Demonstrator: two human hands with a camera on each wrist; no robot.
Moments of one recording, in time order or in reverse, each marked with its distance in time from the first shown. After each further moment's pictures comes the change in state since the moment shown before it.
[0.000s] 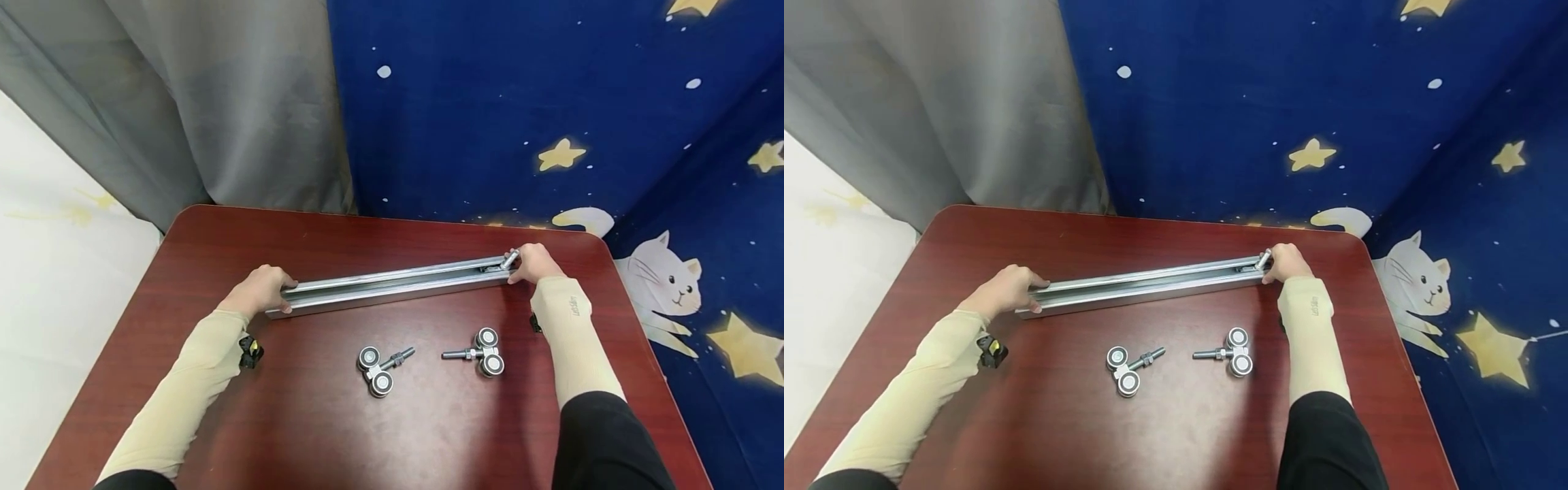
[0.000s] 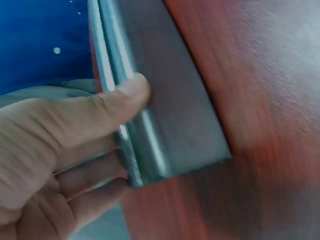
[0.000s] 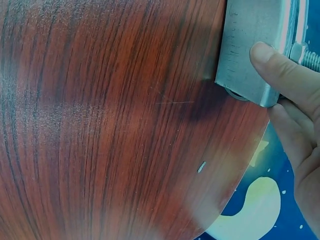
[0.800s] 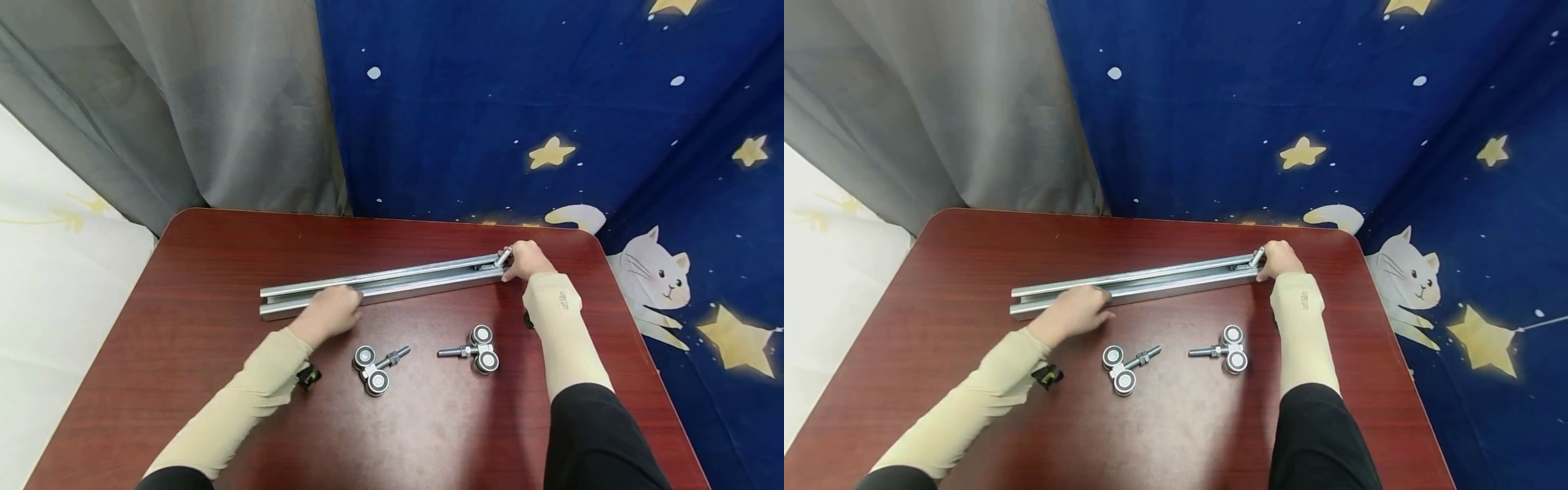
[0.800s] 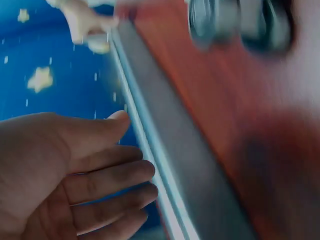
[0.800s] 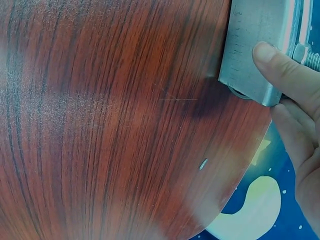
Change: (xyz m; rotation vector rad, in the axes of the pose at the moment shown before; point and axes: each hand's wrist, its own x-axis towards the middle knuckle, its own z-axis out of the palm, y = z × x) left_hand 0.009 0.127 0.030 0.199 0.109 0.193; right_hand -0.002 -0.004 -0.002 -0.007 0.007 0.031
